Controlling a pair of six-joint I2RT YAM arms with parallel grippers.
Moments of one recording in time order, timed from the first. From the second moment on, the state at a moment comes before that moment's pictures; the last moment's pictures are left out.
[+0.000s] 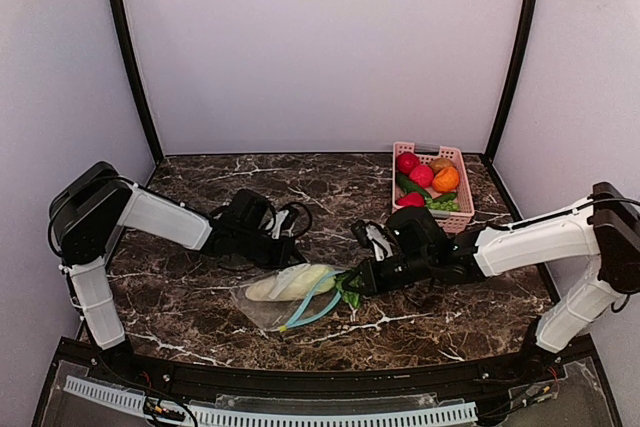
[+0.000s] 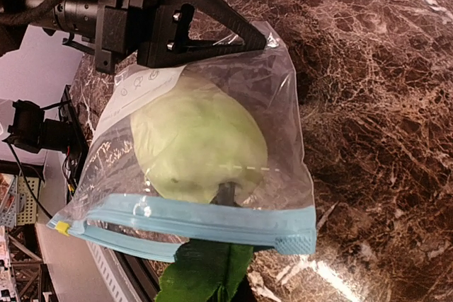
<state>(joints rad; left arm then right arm) -0.71 1.86 0.94 0.10 0.44 -0.51 0.97 1.51 0.74 0.06 -0.31 0.65</state>
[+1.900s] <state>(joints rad) -1.11 1.48 0.94 -0.27 -0.19 -0.40 1.03 1.64 0.86 0.10 -0.18 0.80</state>
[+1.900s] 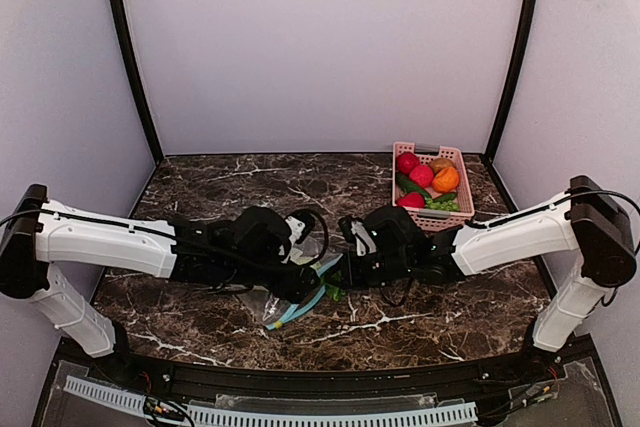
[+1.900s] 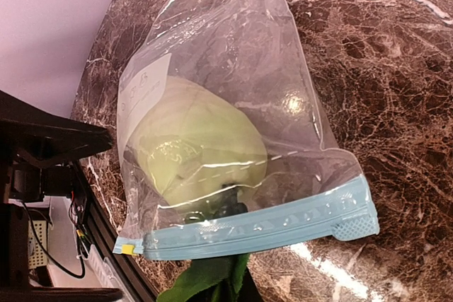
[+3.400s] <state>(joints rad) -1.18 1.46 0.95 -0.14 -0.19 -0.48 1.03 1.61 0.92 0.09 -0.12 0.92</state>
